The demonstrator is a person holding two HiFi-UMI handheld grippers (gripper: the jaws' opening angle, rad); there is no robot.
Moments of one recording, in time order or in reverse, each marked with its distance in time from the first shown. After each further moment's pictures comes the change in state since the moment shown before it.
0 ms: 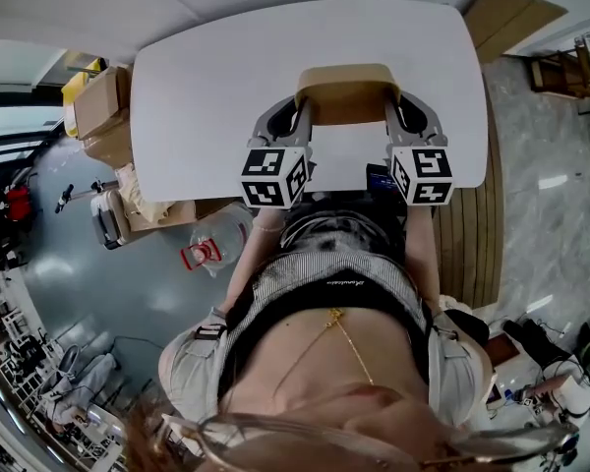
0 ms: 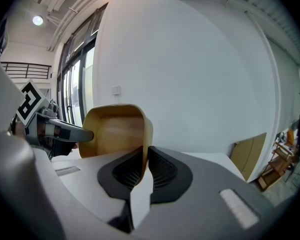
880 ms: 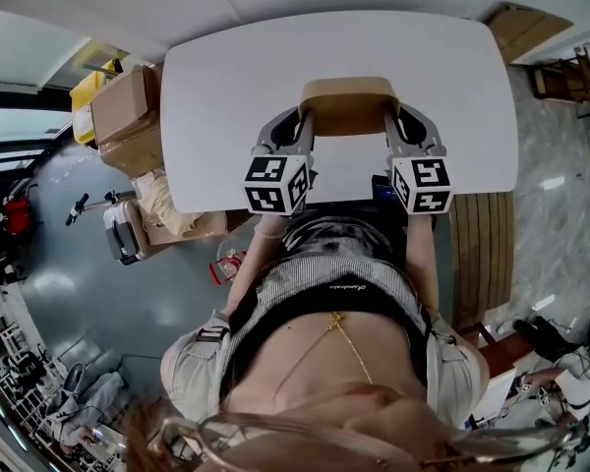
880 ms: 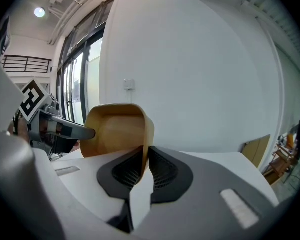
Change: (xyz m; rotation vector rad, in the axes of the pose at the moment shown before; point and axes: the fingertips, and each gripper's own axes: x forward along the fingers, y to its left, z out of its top) left arm -0.072 0.141 -0.007 -0.022 0.007 -0.054; right arm 0.058 0.148 0.010 -0.030 0.024 -0.024
